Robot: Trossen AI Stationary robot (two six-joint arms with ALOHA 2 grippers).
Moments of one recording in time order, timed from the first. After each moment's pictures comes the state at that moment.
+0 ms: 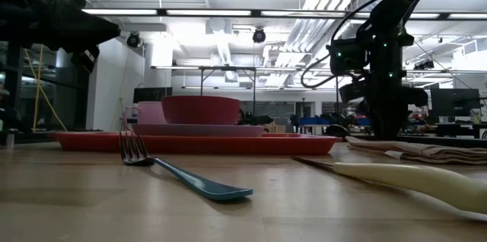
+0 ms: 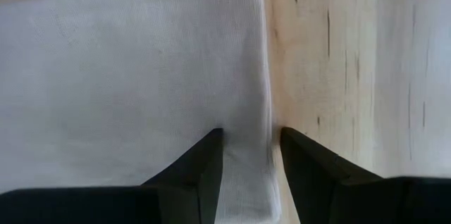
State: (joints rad) left arm -0.18 0.06 0.01 0.05 -0.22 -0.36; right arm -0.56 1.53 0.71 -0.67 -0.05 -0.38
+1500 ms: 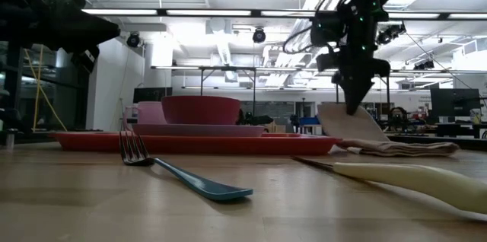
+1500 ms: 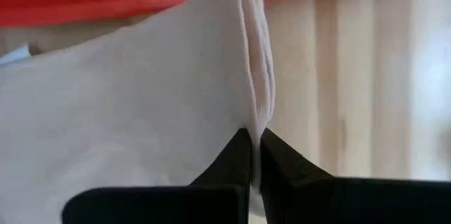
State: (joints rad) left arm -0.18 0.06 0.01 0.05 -0.22 -0.36; right arm -0.56 1.51 1.00 -0.84 0.00 -0.43
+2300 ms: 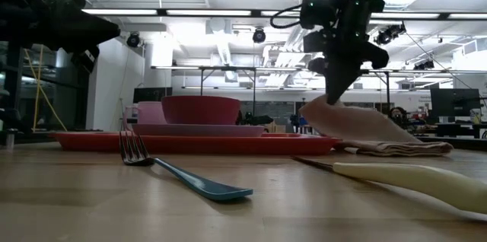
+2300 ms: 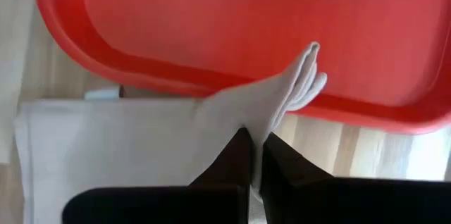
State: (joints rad) left arm -0.18 0.06 0.01 0.05 -0.22 -0.36; right arm -0.40 1.50 1.04 -0.76 -0.05 -0.57
